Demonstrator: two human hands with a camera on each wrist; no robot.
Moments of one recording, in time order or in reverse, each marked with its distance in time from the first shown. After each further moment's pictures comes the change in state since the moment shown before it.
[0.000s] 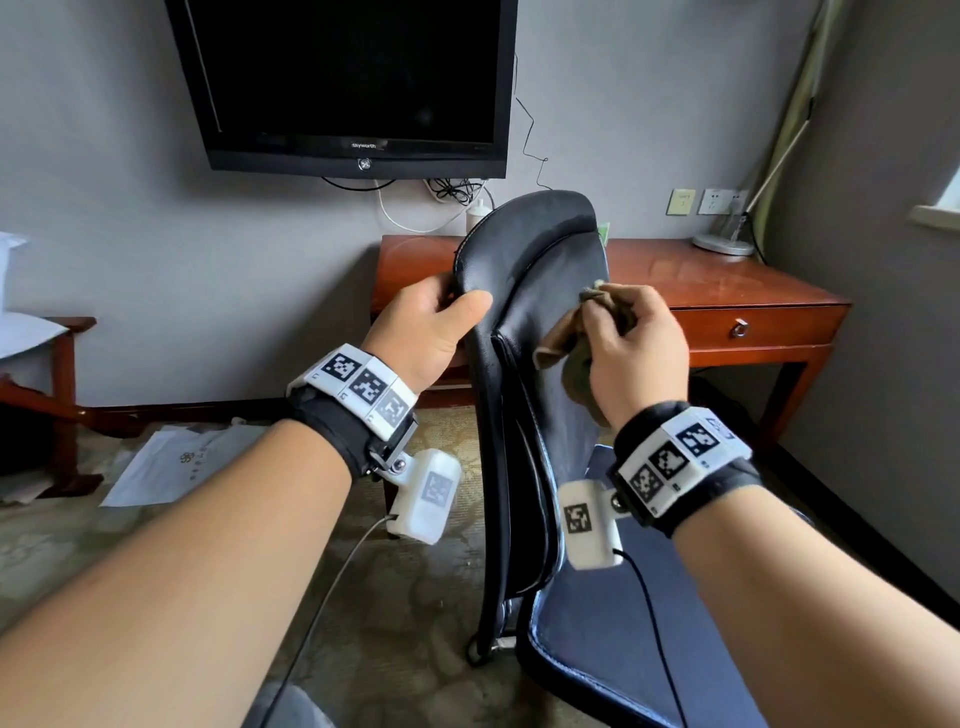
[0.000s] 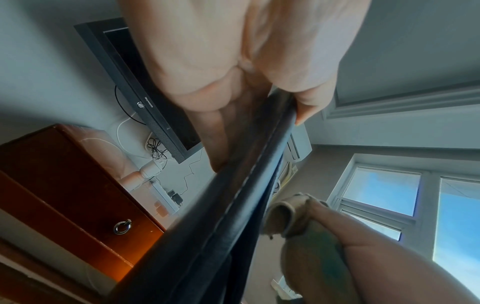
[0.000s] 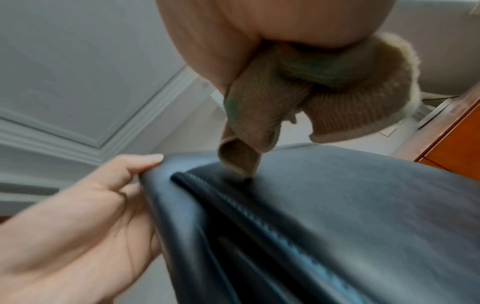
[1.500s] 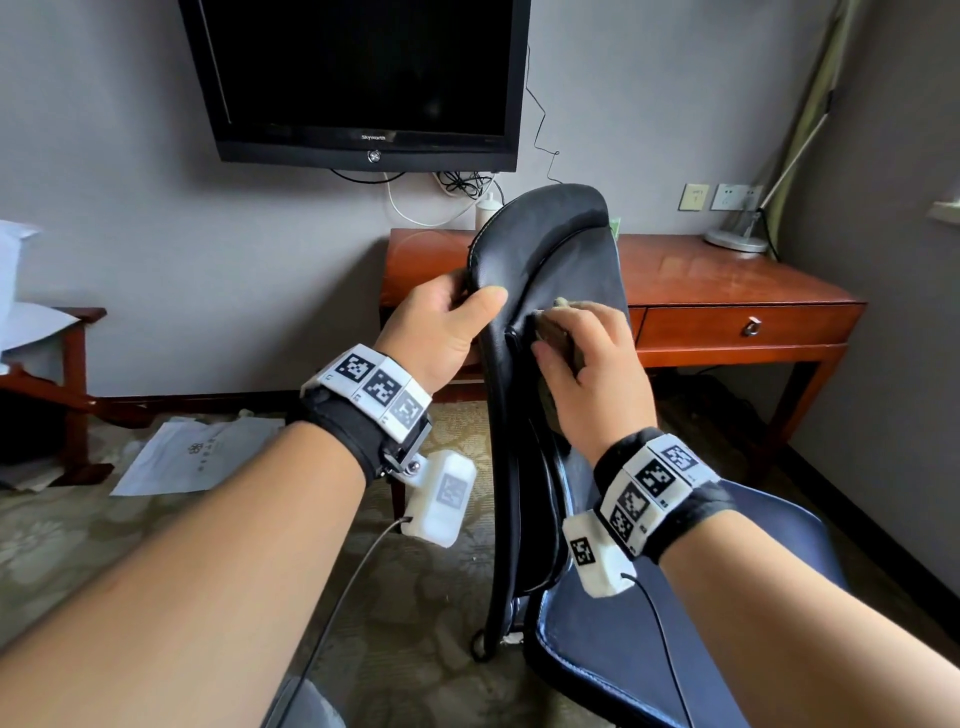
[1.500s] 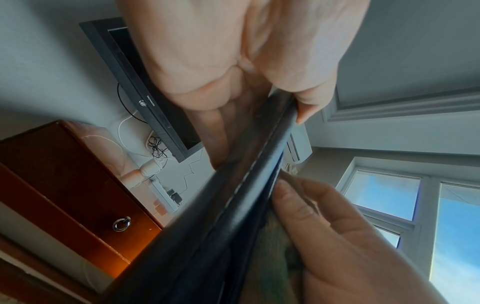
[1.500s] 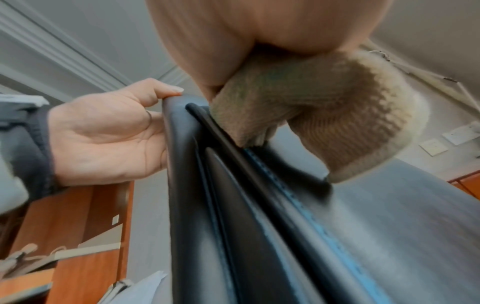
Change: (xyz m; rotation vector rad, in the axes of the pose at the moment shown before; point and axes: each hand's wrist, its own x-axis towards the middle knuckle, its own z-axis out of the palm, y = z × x) left_hand -0.005 0.001 0.003 -0.024 0.009 -0.013; right_hand -0.031 0.013 0.025 -0.128 -0.221 -0.267
